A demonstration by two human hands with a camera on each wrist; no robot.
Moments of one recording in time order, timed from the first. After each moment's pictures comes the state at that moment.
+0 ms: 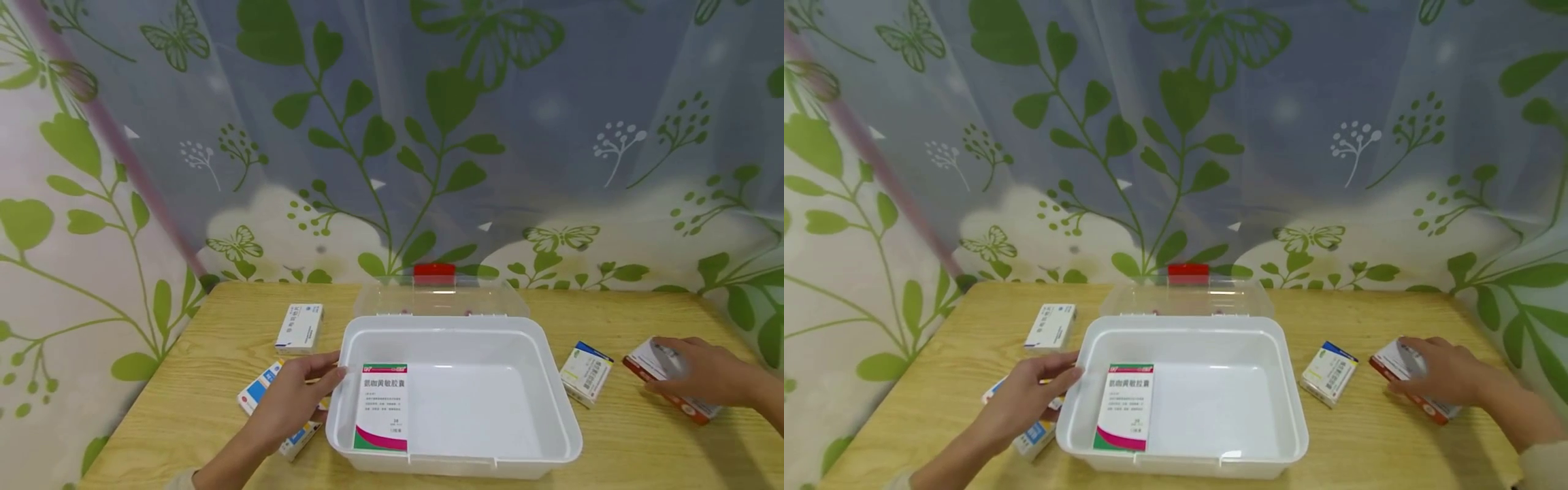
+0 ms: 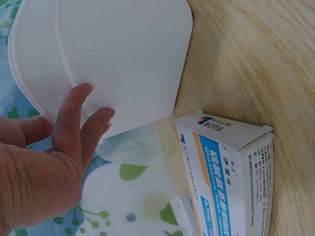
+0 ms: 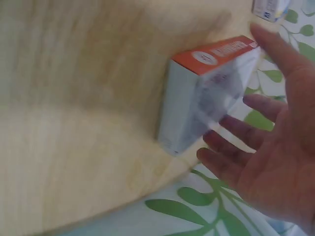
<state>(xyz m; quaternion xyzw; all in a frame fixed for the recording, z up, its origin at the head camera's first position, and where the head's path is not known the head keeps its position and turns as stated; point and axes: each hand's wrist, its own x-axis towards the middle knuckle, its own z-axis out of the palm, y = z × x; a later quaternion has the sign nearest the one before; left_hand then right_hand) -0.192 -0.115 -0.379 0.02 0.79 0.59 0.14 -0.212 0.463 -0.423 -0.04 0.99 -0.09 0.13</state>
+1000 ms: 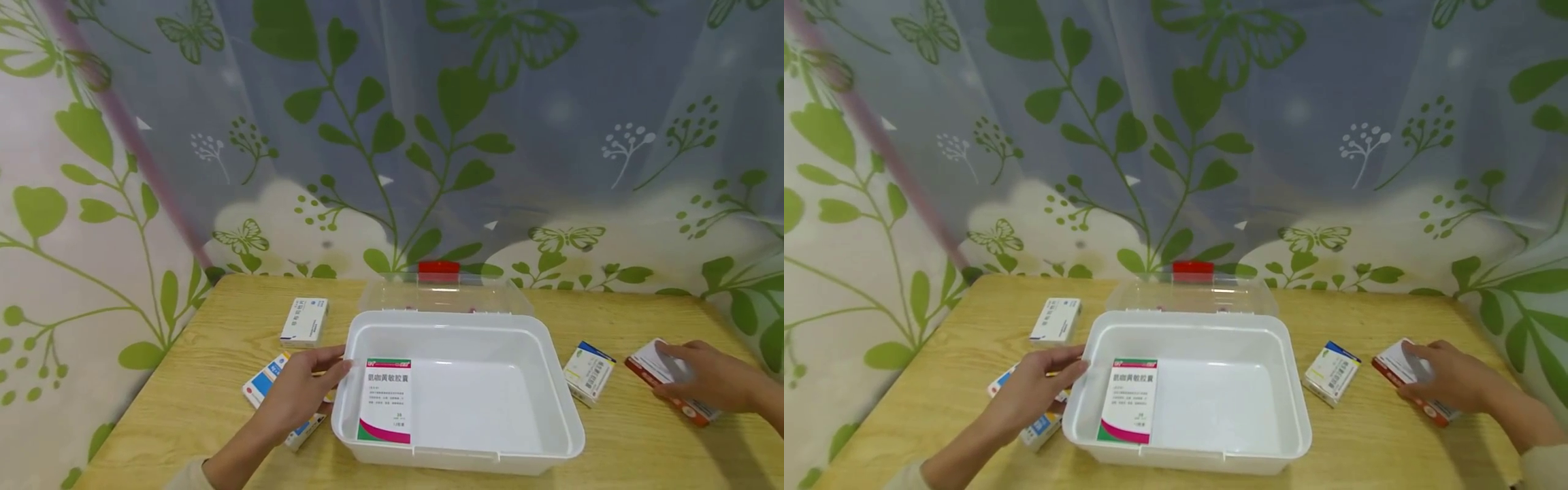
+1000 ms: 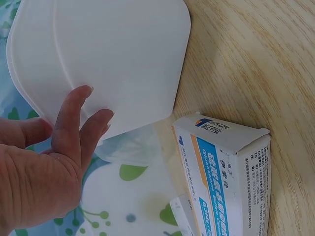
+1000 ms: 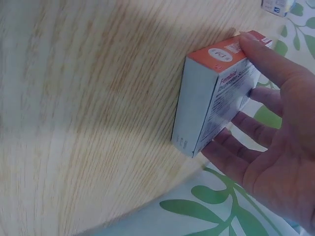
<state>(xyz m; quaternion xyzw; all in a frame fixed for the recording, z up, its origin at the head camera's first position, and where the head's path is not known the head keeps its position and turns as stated) -0.191 -0.114 -0.382 0.02 0.81 0.57 0.12 -0.210 0.467 -0.427 -0.05 0.98 -0.08 0.14</state>
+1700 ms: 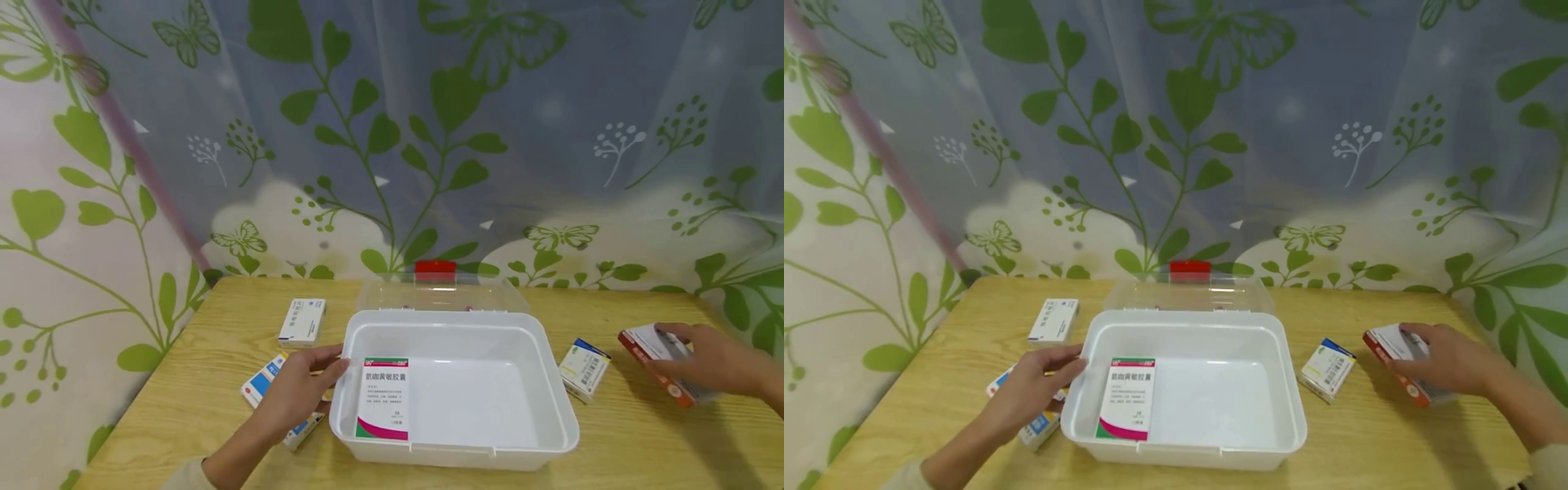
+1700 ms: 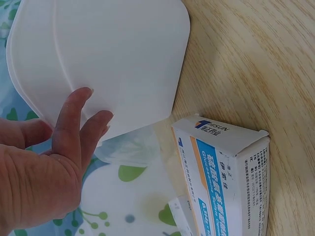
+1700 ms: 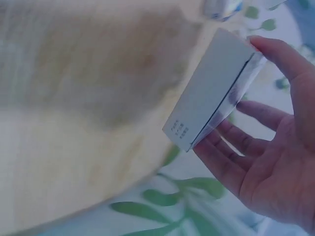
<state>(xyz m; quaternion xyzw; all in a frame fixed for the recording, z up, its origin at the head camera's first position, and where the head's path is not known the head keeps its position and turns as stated) -0.190 -0.114 -0.380 0.01 0.81 0.58 0.12 -0.207 0.448 -0.392 -0.04 0.99 -0.12 0.10</state>
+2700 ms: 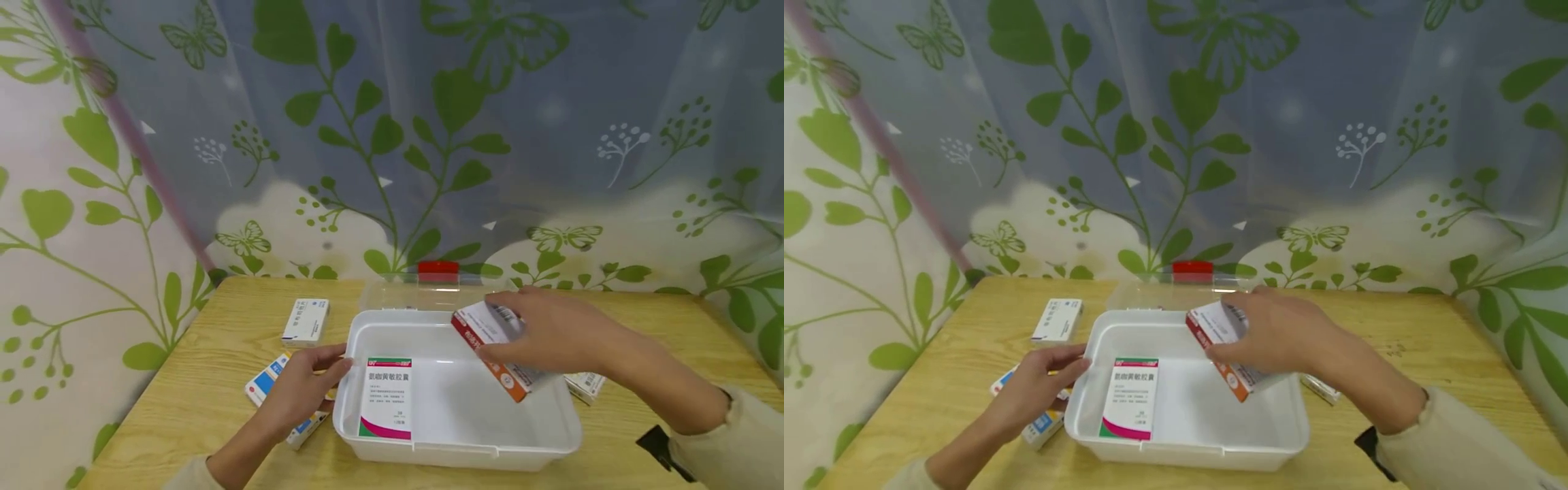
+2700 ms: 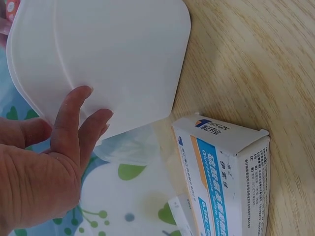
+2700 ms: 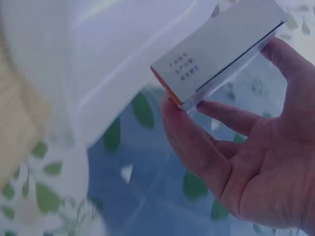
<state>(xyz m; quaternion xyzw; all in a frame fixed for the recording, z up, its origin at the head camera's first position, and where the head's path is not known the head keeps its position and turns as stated) -0.191 -0.118 -0.383 0.04 0.80 0.59 0.12 -0.189 0.206 -0.273 -0.15 0.98 -0.12 0.11</state>
